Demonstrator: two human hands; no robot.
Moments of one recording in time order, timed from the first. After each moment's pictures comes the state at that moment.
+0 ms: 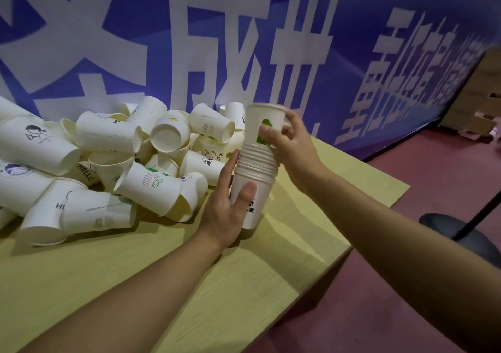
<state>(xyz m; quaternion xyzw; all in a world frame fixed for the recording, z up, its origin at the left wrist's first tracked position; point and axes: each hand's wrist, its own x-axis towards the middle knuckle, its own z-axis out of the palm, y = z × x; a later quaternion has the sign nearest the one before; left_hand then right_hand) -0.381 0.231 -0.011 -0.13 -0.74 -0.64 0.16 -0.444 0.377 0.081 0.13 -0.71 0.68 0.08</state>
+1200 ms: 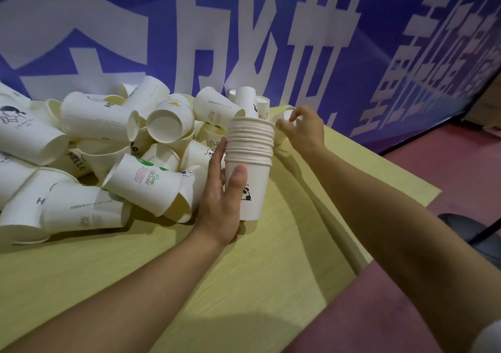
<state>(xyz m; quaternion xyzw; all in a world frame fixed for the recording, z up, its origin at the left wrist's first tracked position) -0.399 0.232 -0.011 -0.07 -0.67 -0.71 0.21 -0.588 0.393 0.035 0.02 -0.87 0.44 0.23</state>
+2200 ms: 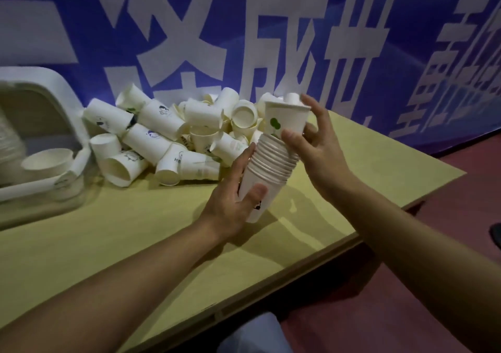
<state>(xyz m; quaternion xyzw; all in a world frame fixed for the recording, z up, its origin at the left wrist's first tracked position) -0.246 0.137 0.010 -0.15 -0.80 -0.55 0.17 -0.301 0.316 0.085 0.27 -0.67 0.68 0.07</state>
